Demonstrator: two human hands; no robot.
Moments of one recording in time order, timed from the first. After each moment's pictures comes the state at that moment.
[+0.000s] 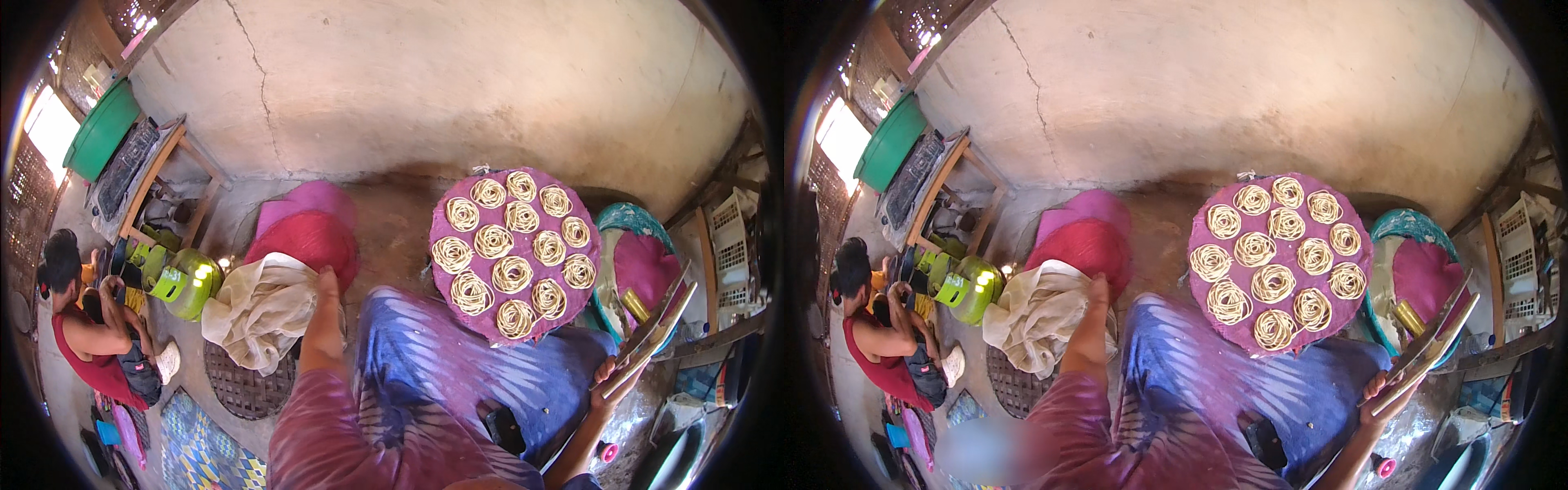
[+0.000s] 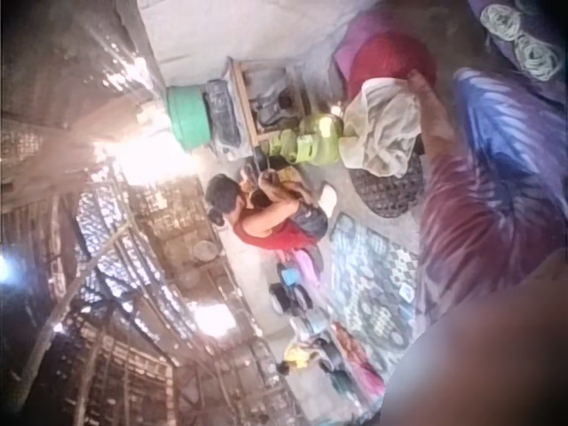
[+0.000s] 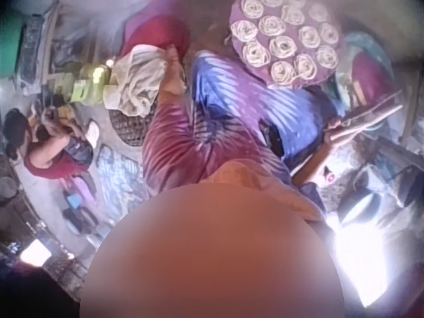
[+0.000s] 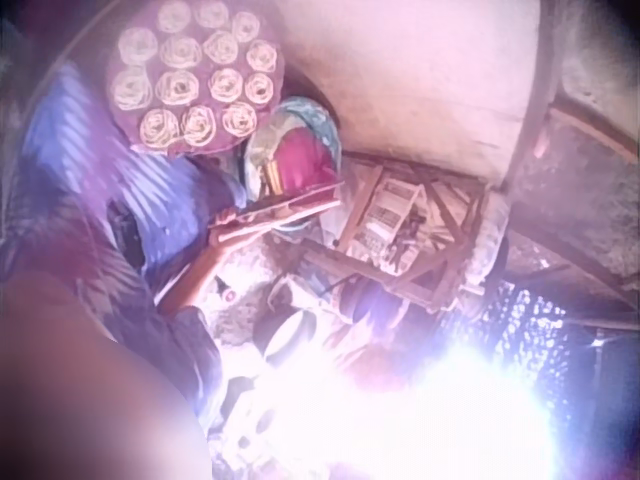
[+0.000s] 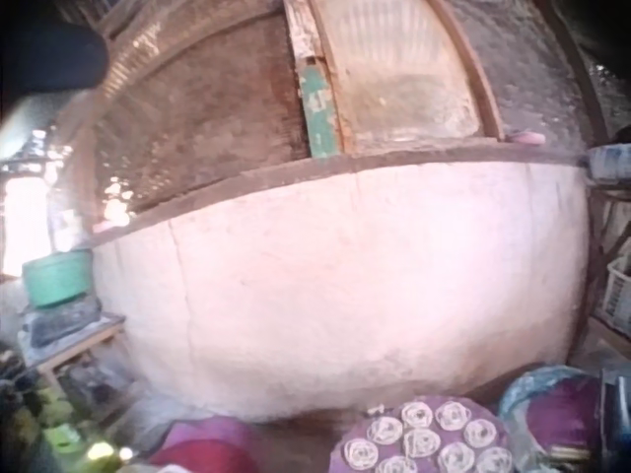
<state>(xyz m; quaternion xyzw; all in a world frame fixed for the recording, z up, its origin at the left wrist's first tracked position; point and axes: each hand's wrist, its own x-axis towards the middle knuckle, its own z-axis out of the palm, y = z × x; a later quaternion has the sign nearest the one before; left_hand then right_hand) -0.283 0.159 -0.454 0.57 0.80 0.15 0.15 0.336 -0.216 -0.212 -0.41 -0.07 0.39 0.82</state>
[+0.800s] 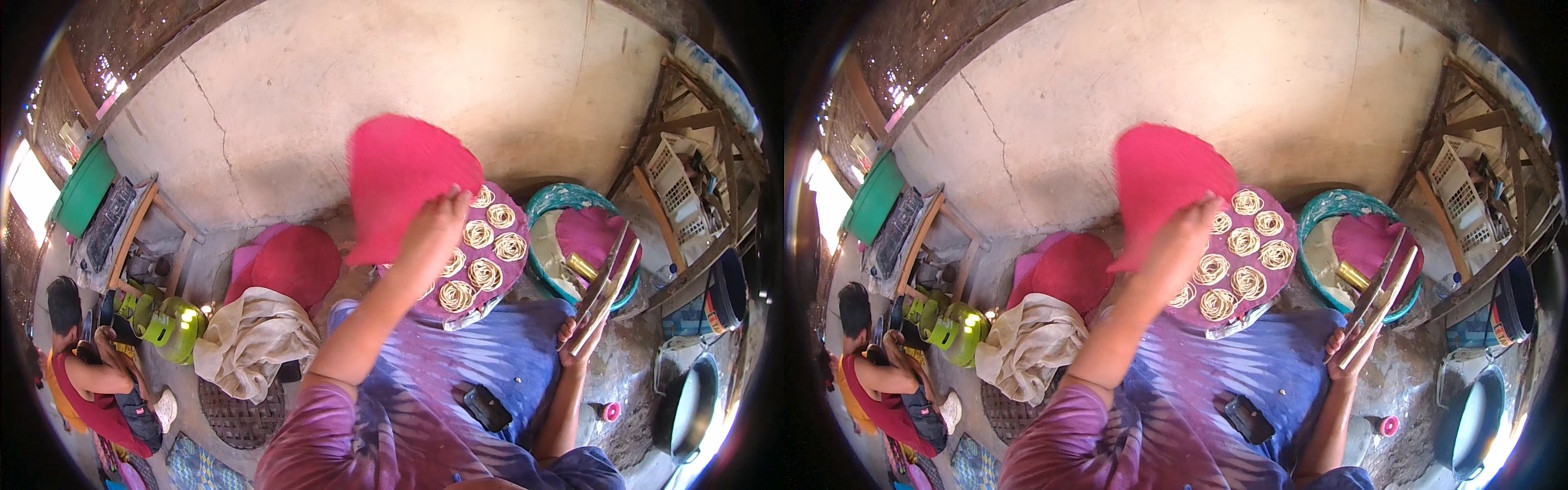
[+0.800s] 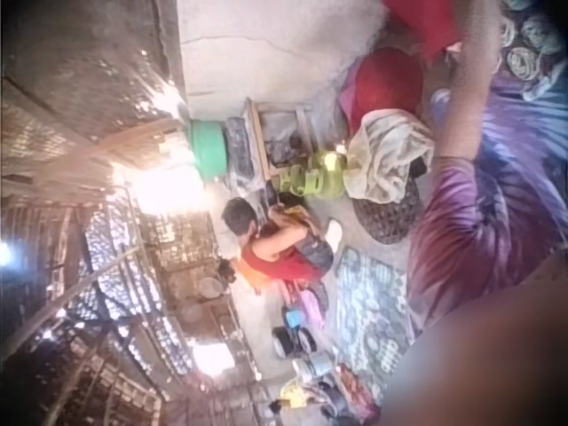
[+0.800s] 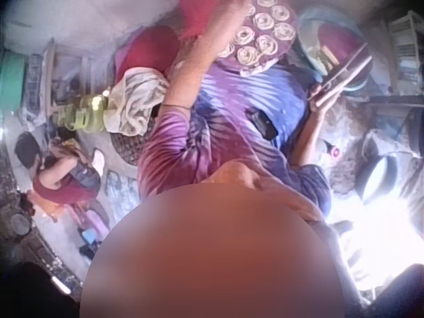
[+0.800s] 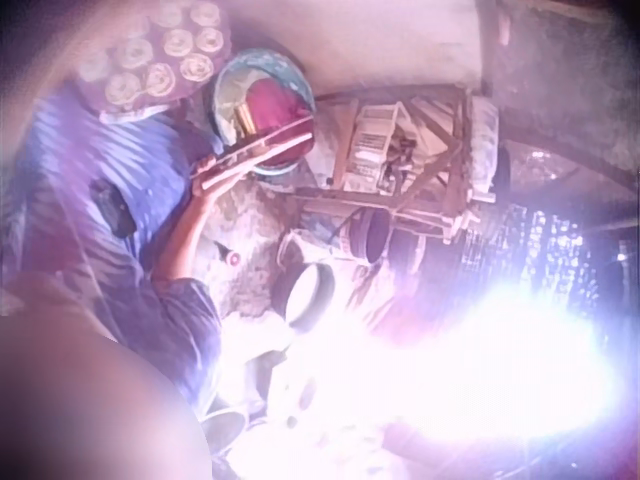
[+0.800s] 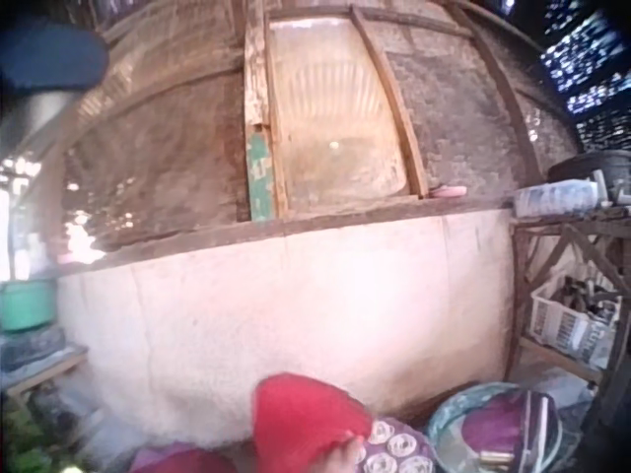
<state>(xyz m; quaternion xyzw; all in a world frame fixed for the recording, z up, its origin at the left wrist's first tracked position) 0.086 0.026 -0.044 0.91 0.29 0.29 -0.01 0.344 -0.231 -0.216 -0.31 -0.05 0.45 0.84</state>
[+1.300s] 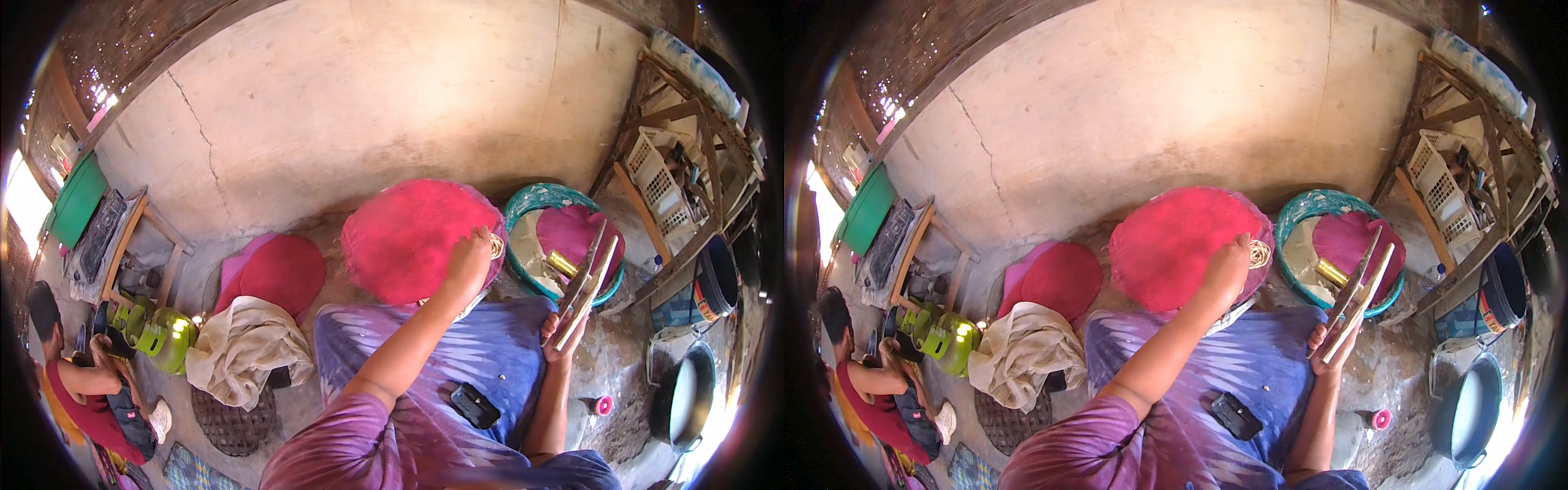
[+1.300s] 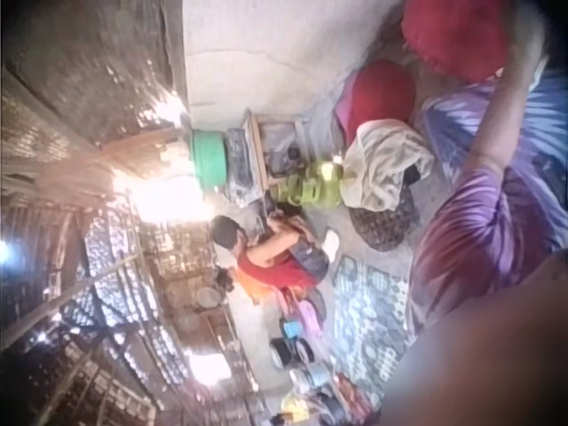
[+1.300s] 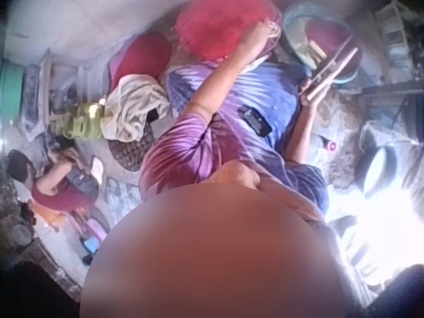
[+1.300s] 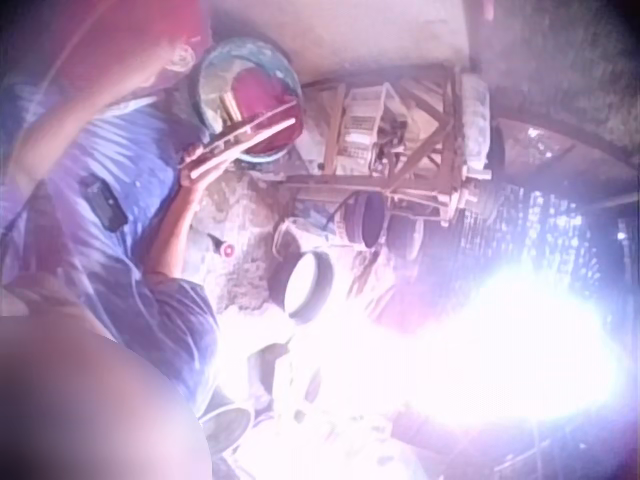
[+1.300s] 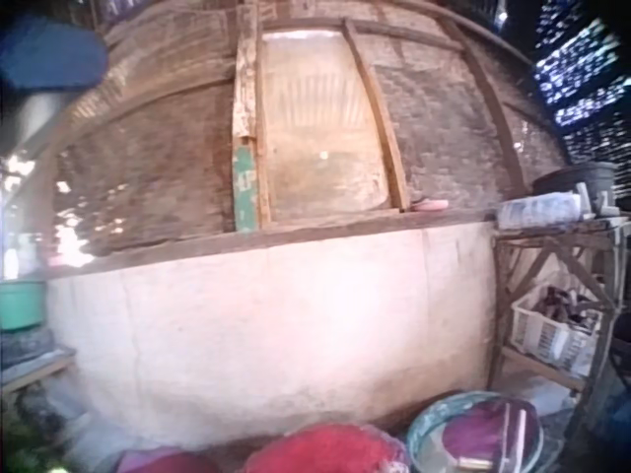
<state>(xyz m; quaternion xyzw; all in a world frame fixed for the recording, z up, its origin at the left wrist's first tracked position) 0.199 -0.007 -0.144 0.90 0.36 0.24 0.04 0.352 -0.236 -0.229 -0.26 -0.04 0.47 0.84</state>
